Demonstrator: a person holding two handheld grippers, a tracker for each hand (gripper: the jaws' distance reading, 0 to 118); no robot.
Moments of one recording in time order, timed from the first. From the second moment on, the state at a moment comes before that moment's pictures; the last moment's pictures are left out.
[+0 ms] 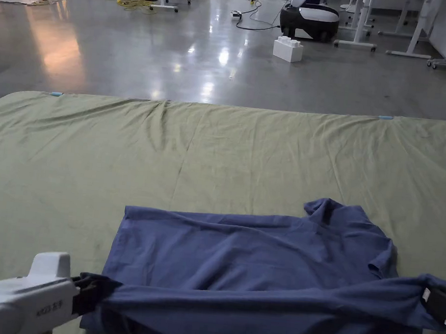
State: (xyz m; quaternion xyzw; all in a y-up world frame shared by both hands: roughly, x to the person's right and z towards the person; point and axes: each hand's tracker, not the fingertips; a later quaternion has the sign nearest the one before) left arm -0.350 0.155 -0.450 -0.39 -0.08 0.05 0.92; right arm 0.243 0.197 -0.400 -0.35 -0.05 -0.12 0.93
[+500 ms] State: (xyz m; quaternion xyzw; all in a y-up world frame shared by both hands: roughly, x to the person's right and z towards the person) left arm -0.356 0.137 -0.502 -0.39 -0.07 0.05 0.92; right arm 0.267 0.144 -0.455 -0.39 -0.04 -0.08 0.92
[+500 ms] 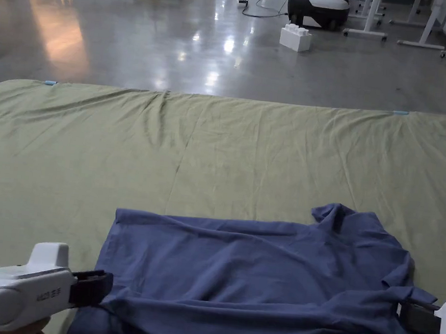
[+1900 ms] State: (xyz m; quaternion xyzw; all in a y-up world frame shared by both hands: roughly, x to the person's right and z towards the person) left arm -0.310 0.274 -0.244 -0.17 -0.12 0.05 0.98; right arm 0.123 0.295 -0.151 -0.10 0.03 0.01 0.99
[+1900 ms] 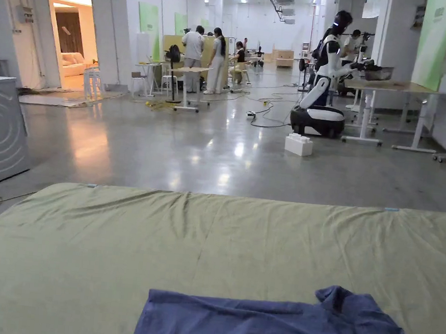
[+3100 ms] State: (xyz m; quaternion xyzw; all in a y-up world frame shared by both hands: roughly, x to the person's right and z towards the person) left arm -0.304 0.089 -0.464 -0.45 -0.04 -0.04 0.89; right arm 0.226 0.146 -0.358 -0.33 -0.05 -0.12 0.93
